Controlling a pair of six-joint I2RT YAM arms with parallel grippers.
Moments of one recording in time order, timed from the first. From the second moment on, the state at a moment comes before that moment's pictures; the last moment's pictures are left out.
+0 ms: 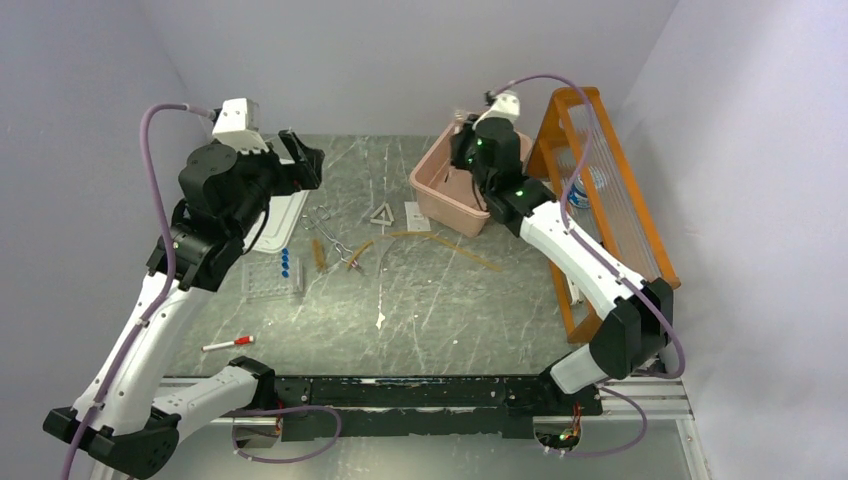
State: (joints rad) left arm -0.42 1.00 1.32 -0.41 -0.20 -0.34; right arm 0.59 1.50 1.39 -0.06 0.31 0.36
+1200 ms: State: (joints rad) left arm -0.42 1.10 1.26 -0.44 -0.33 -0.30; right arm 0.37 2.12 1.67 -0.44 0.53 0.72
